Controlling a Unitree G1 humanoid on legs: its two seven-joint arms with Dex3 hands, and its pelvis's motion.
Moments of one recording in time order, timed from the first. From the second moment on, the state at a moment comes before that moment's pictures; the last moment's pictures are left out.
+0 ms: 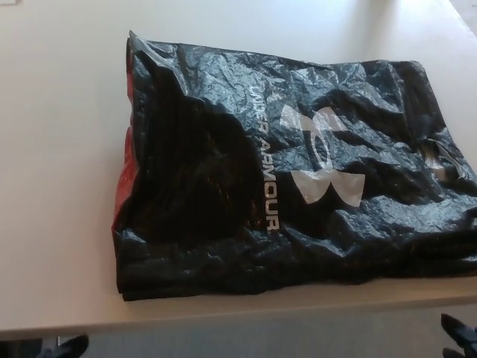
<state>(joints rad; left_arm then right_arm) 0.45 0.22 0.14 0.22 -0.09 -0.30 -0.15 0.39 -0.27 -0.07 0.22 -0.08 -0.33 0.08</state>
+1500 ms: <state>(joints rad) 0.15 0.47 0.62 -0.27 -0.39 -0.55 -0.18 0.25 -0.49 -0.51 -0.36 0.12 -0.39 0.04</state>
